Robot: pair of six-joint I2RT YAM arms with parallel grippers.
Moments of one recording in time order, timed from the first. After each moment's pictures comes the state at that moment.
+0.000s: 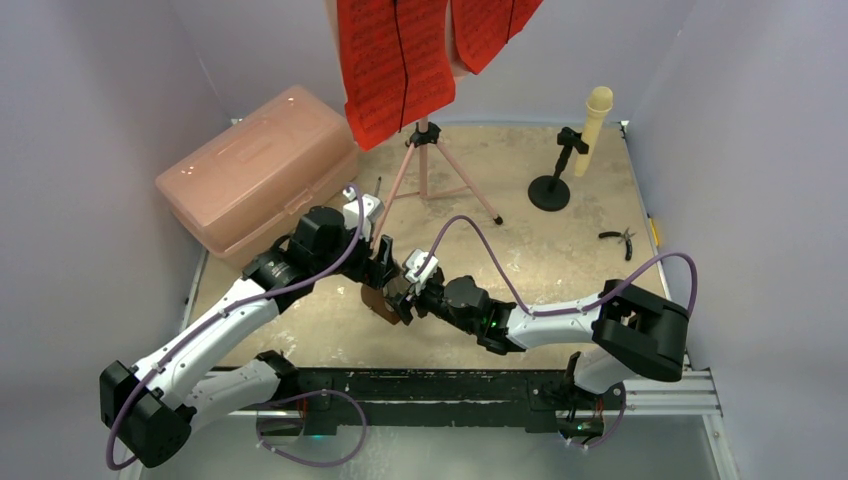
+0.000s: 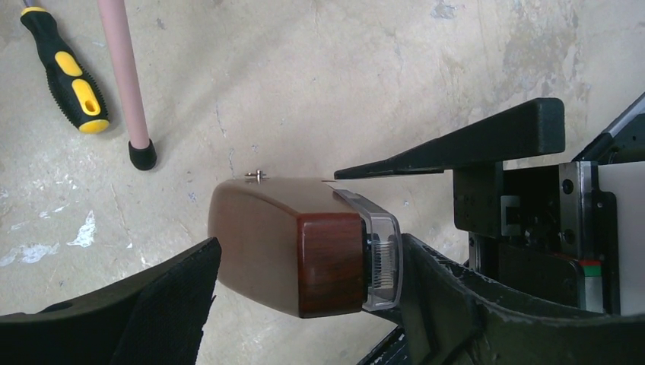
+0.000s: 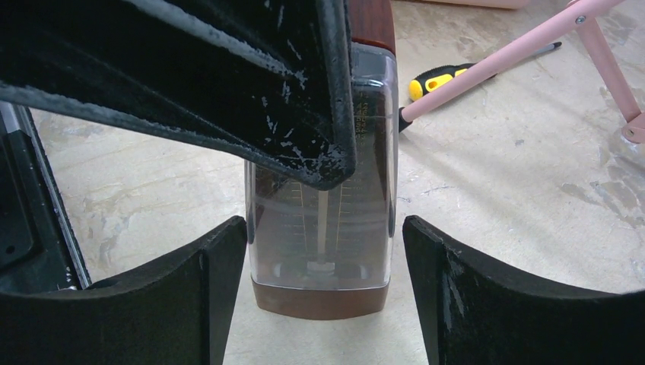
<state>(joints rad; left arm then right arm) -0.62 0.99 0.85 -0.49 0.16 -0.23 1.17 1.49 0.55 0.77 0.19 0.02</state>
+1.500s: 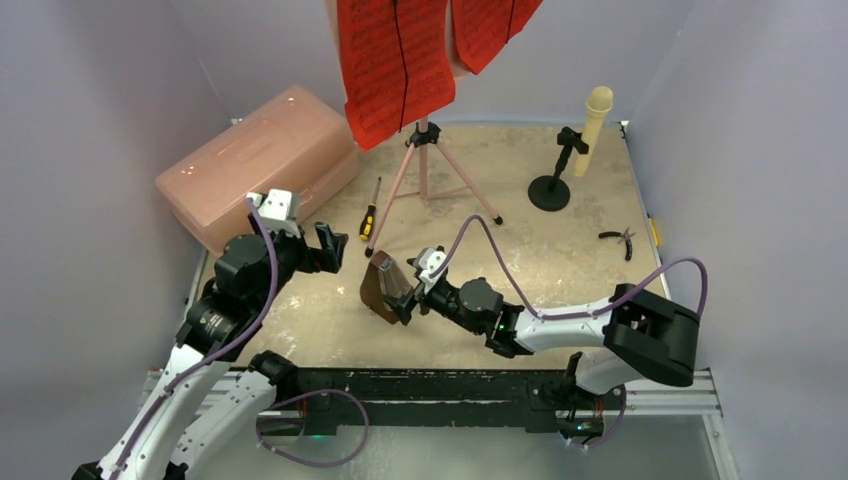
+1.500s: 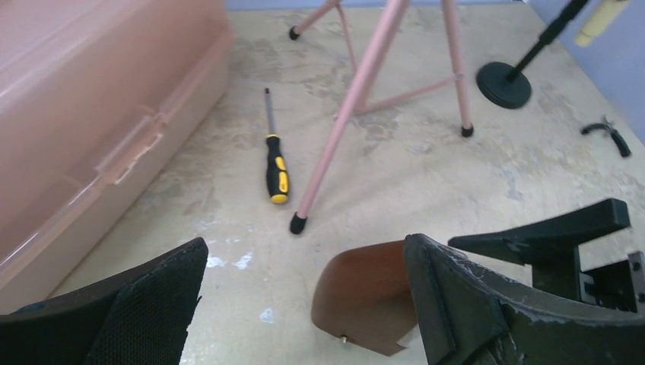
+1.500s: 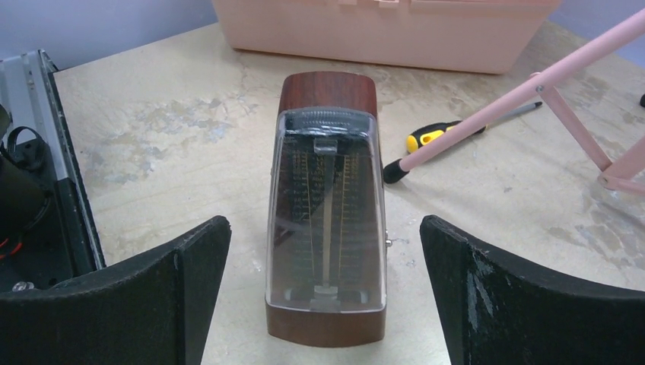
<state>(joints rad) -0.50 0.60 0.83 -0.47 -0.13 -0.23 1.17 1.41 0.49 0.91 0.17 0.02</state>
